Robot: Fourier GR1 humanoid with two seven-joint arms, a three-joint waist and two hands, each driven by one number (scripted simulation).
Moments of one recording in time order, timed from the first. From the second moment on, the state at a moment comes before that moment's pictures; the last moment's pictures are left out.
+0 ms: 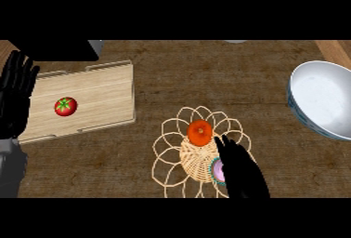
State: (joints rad) left arm -0.26 0.35 0.21 -1.47 0.18 0.04 -0.02; right arm 0.05 -0.09 0.57 -1.84 0.99 0.32 0.79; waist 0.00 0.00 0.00
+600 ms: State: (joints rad) left arm -0.25 0.32 0.21 -1.49 0.15 0.03 -0.02; right arm 0.03 -0.07 0.50 -1.68 1.00 0.26 0.74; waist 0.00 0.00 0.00
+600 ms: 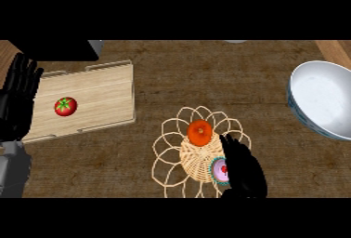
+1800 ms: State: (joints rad) left arm -0.21 0.32 0.27 -1.51 0.15 0.03 0.00; right arm 0.12 -0.67 -0.01 -1.53 0.83 0.17 0.19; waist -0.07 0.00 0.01
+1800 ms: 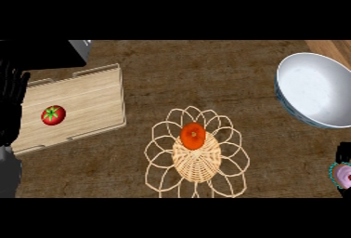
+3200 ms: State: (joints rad) left arm -0.27 0.30 0.22 -1.49 0.14 0.01 -0.01; right arm -0.12 -1.32 -0.61 -0.70 0.21 0.47 -0.77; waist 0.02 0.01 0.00
